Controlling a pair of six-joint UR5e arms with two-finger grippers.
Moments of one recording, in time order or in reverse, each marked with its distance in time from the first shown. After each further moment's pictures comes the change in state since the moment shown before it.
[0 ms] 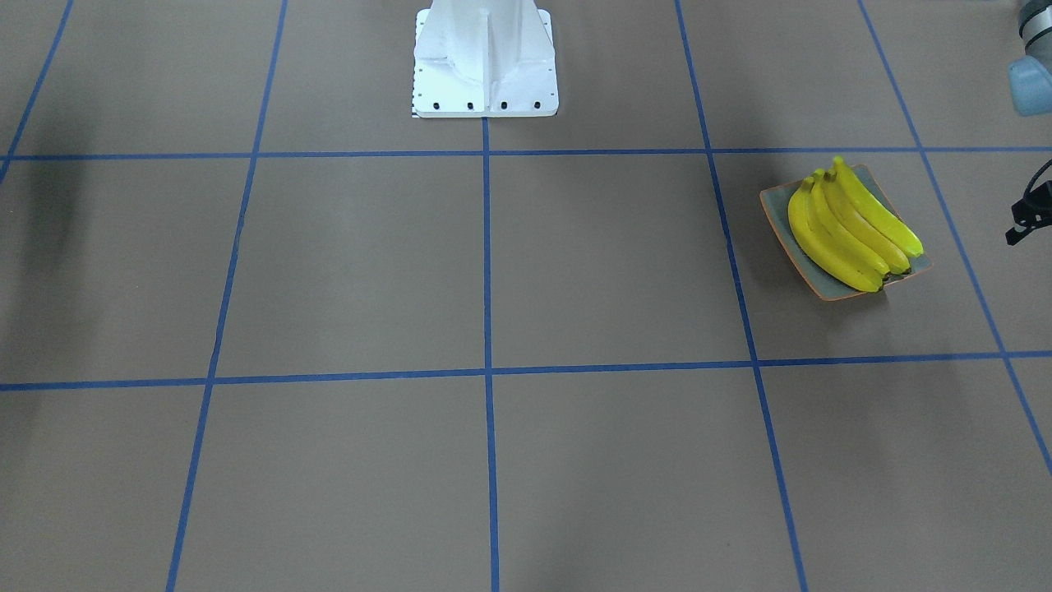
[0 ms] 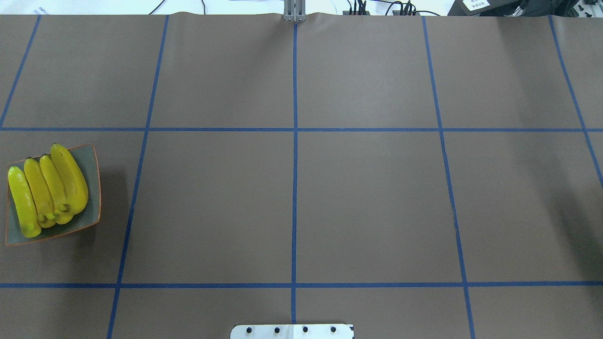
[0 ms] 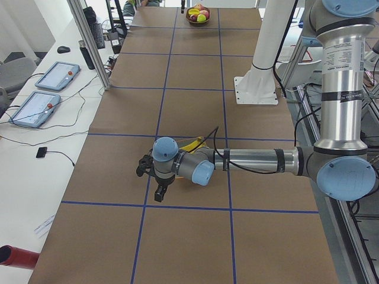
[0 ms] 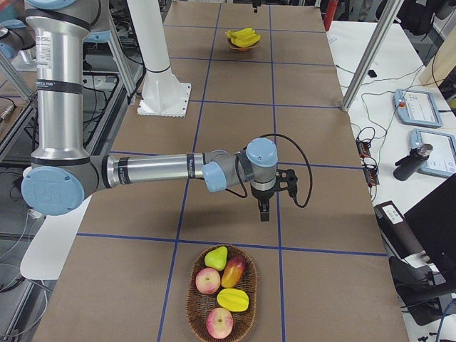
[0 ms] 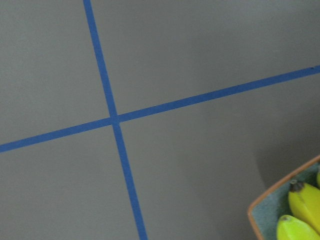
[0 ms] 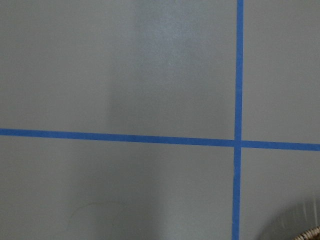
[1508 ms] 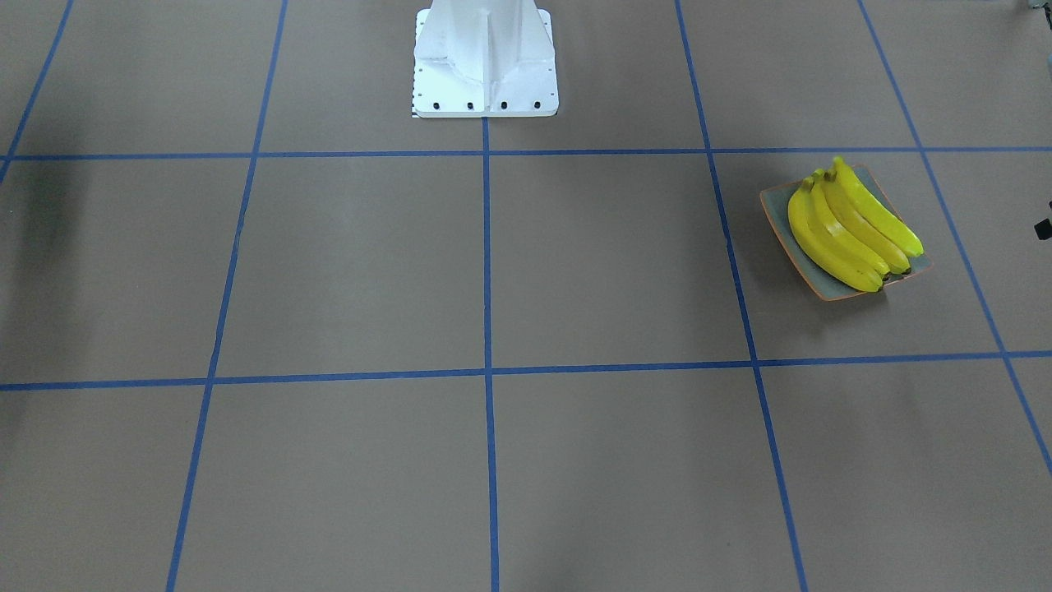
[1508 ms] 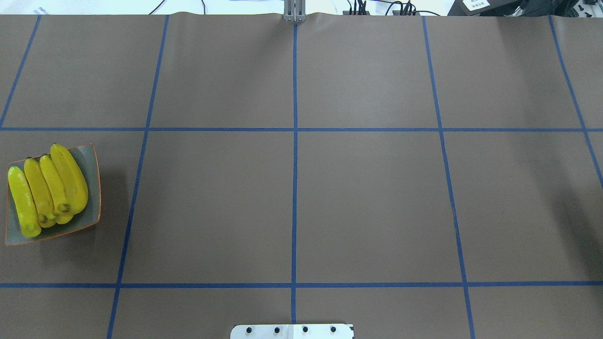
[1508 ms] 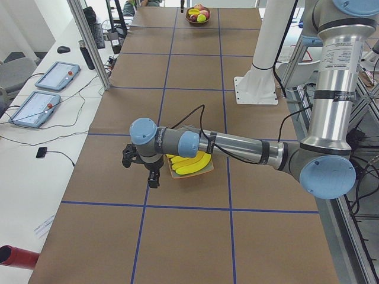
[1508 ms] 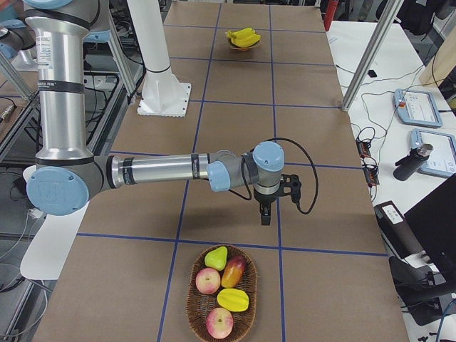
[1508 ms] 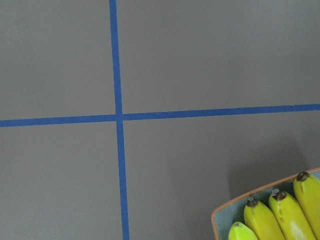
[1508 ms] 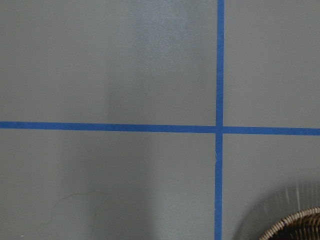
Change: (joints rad) left arm -0.083 -0.126 -0.097 0.442 -0.104 -0.020; right arm 0.015 0.043 -0.026 -0.085 0.013 -0.012
